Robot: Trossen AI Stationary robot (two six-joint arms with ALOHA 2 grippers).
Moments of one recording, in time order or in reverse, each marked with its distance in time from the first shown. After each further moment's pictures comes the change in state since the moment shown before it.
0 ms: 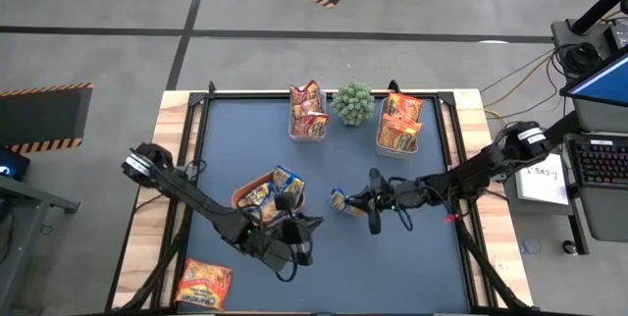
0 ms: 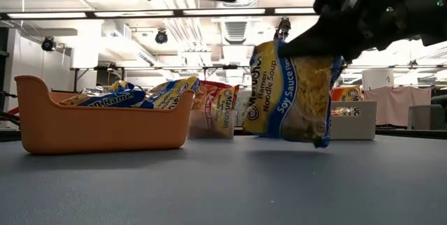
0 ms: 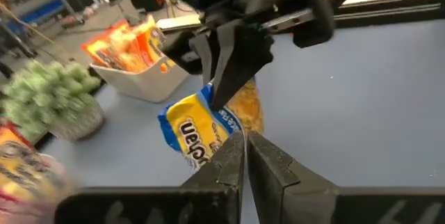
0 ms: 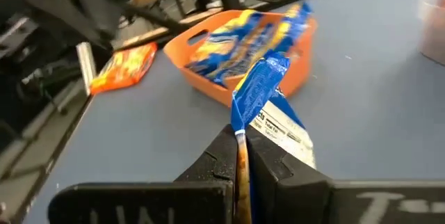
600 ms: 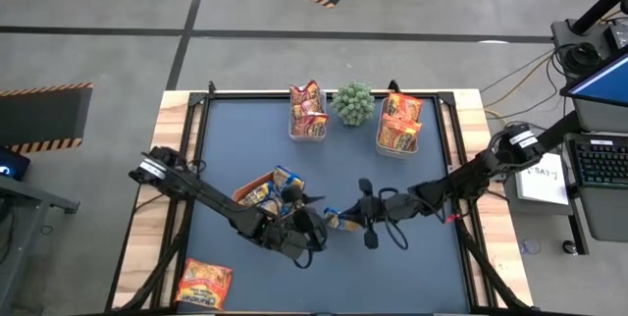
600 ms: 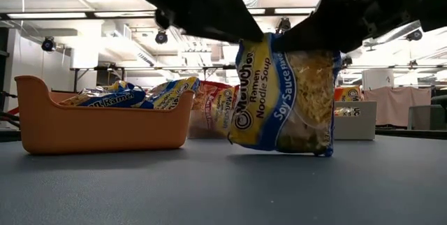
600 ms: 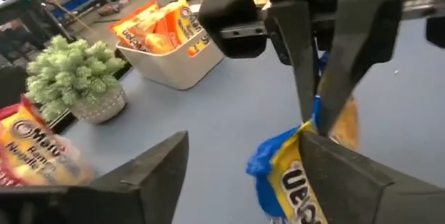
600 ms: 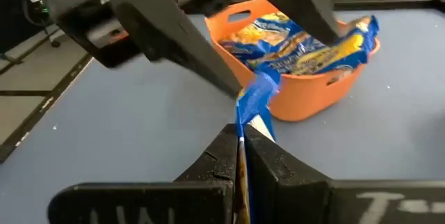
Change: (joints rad) left arm 0.083 0.105 -0.004 0.098 -0.046 -0.010; right arm 0.080 0.077 0.148 -0.149 -0.009 -0.257
